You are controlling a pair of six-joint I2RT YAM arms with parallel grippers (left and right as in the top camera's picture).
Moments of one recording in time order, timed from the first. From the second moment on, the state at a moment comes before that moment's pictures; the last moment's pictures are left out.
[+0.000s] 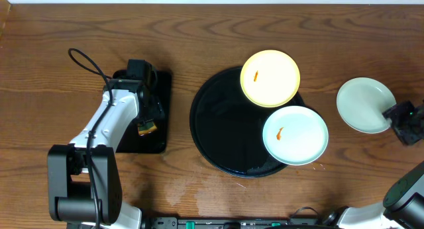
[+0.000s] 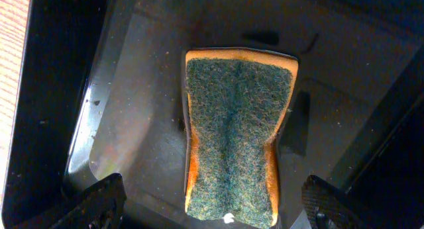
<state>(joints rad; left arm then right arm) -0.06 1.69 1.07 -0.82 -0.20 -0.43 -0.67 1.70 1.10 -0.66 -0.13 0.39</state>
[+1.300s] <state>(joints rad) -0.06 1.69 1.07 -0.82 -0.20 -0.43 0.05 1.56 0.88 -0.82 -0.11 0.23</state>
